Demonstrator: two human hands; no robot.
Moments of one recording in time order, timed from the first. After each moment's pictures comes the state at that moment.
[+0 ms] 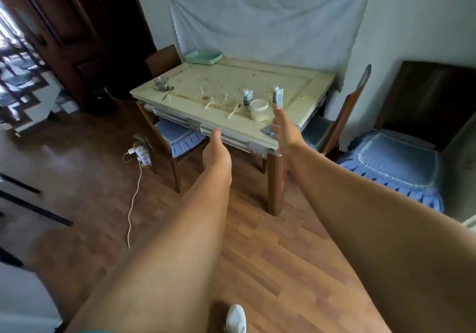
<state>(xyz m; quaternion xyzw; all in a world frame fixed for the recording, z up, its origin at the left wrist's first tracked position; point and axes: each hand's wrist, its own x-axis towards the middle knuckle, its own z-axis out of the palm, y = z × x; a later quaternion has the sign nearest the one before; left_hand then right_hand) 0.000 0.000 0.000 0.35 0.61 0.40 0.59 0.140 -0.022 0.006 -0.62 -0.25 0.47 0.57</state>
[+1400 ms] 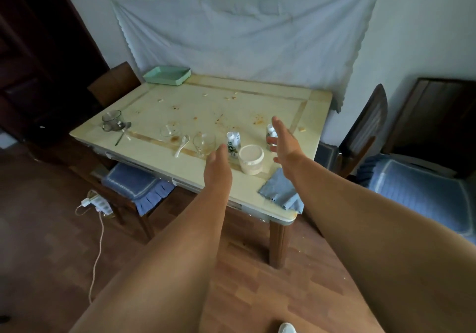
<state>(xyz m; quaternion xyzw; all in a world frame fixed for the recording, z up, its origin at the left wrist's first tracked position) 0.156 0.363 -0.048 0.51 0.57 0.33 0.56 0.302 0.325 -0.034 -0.67 -0.21 0.41 0.58</state>
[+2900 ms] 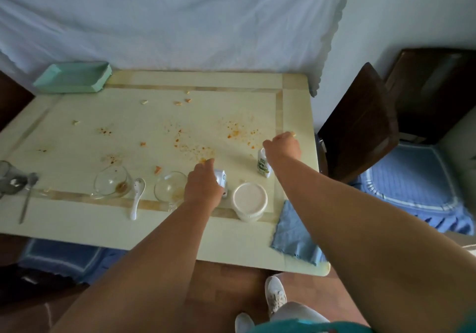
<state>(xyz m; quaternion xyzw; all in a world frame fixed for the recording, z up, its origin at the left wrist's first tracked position) 0.258 0.646 -0.148 0.88 0.43 -0.01 0.21 0.424 0.551 -0.119 -0.89 -0.03 0.20 0.42</state>
